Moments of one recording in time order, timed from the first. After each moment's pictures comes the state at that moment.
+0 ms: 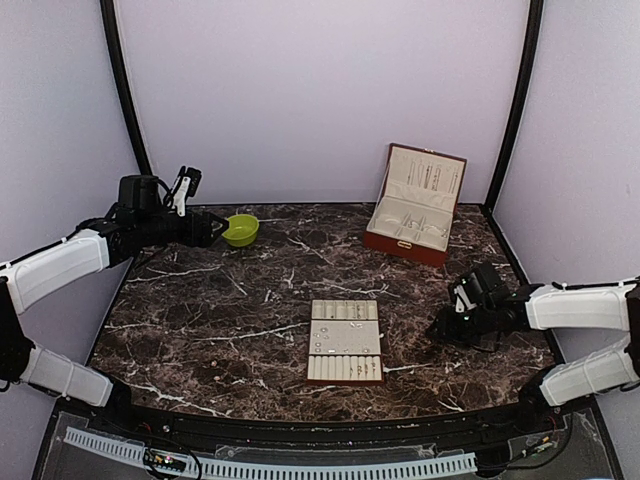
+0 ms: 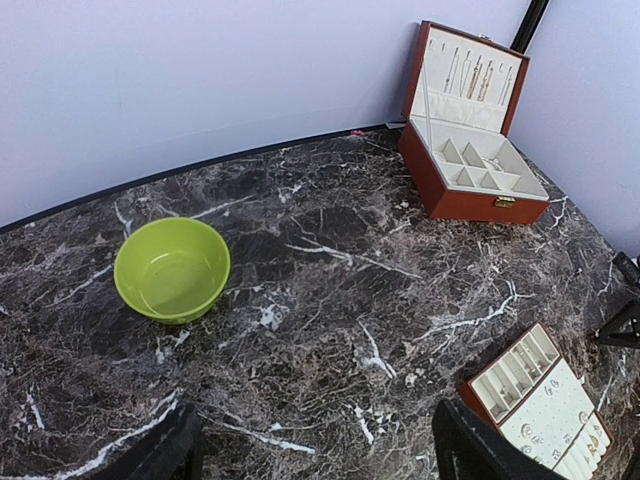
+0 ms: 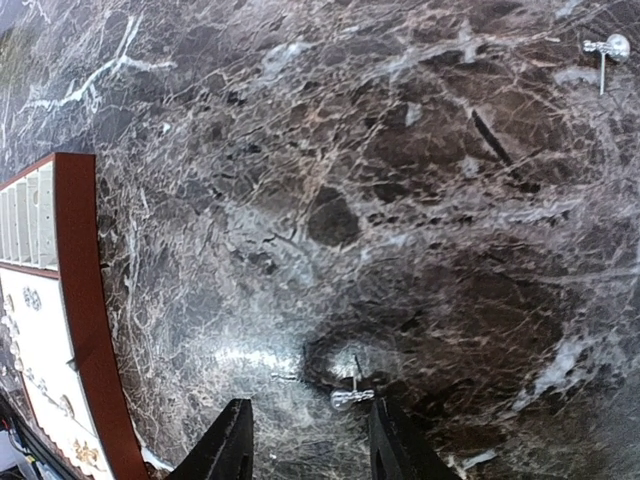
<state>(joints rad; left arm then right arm) -0.27 1.28 0.93 -0.13 0.31 -0.06 0.51 1.23 0.46 -0.26 -0.16 0.69</state>
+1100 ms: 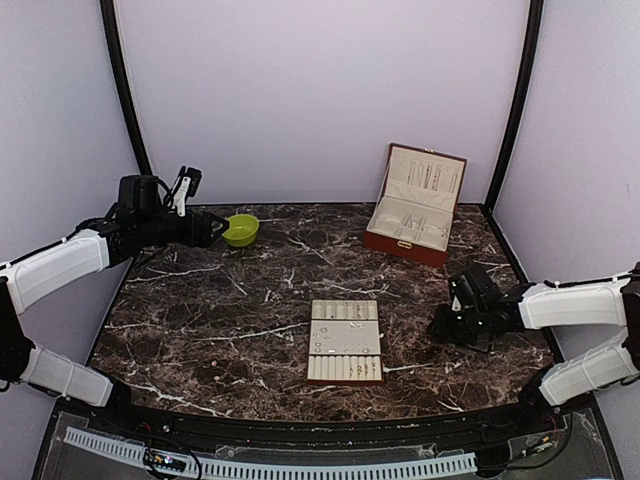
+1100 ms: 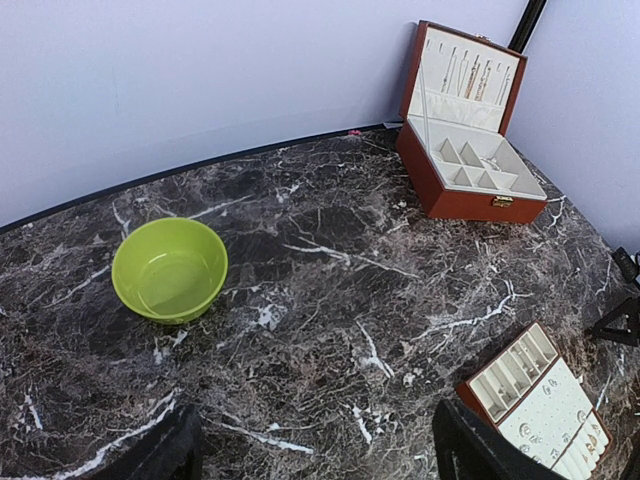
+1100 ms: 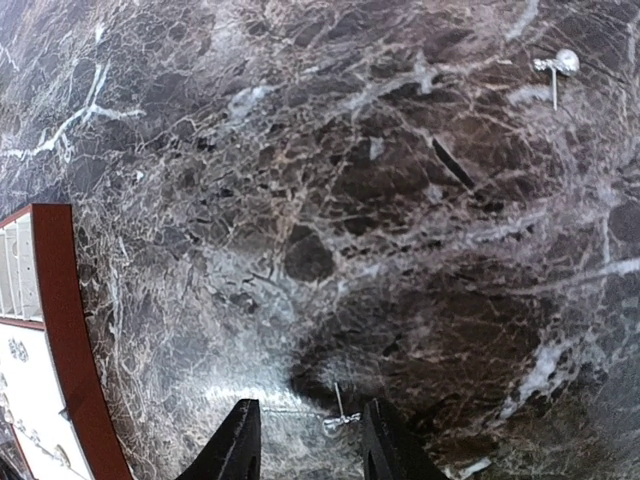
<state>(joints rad) -0.27 1.28 0.93 -0.13 0.31 -0.06 0.60 1.26 0.48 -0.25 0.03 0.82</state>
